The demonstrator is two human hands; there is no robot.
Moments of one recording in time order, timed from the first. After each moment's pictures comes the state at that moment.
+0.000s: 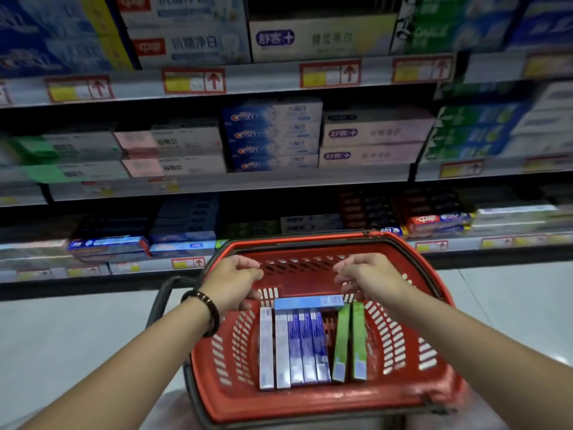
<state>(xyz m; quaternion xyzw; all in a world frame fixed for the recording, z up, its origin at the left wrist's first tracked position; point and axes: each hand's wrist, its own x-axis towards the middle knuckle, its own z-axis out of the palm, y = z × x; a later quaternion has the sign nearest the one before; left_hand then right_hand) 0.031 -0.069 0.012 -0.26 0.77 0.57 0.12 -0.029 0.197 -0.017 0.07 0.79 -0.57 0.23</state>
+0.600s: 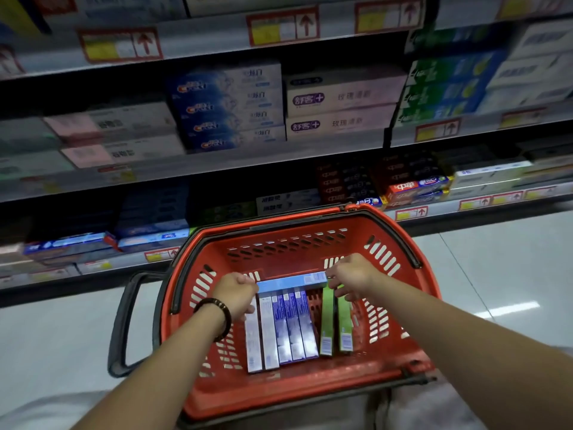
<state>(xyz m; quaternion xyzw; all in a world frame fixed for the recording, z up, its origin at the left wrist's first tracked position) 0.023 -0.038 -0.082 -0.30 0.80 0.48 0.21 -0.042 0.220 -0.105 0.19 0.79 -0.47 0.33</state>
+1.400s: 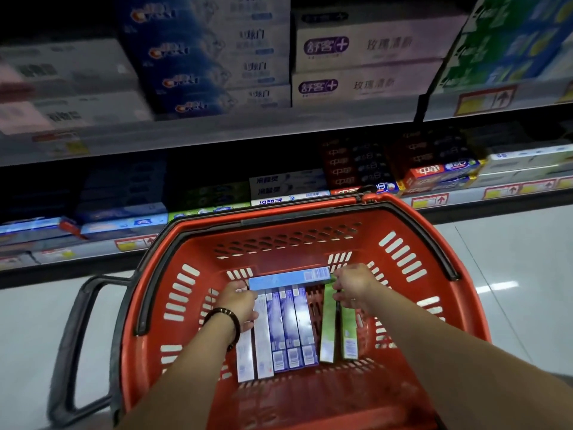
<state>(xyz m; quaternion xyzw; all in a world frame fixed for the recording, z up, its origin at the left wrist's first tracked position) -0.011 -0.032 -0.193 -0.45 0.65 0.56 0.23 -0.071 0.213 -0.209 0.31 0.74 -0.50 0.33</state>
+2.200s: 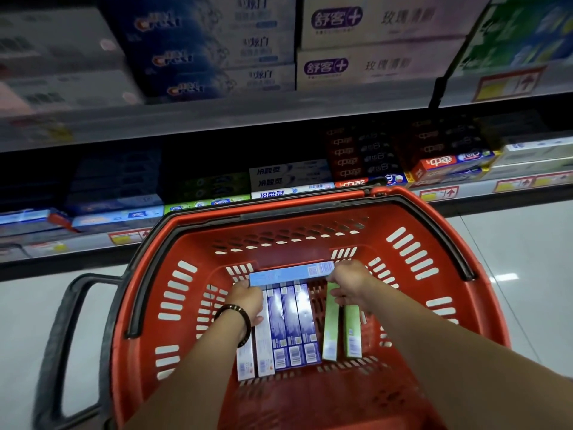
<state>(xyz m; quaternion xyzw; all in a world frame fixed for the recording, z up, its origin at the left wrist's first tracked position) -0.018 -0.018 -0.209 -0.46 0.64 0.57 0.23 -0.079 0.197 -0.222 0.31 0.72 -0.50 0.36</state>
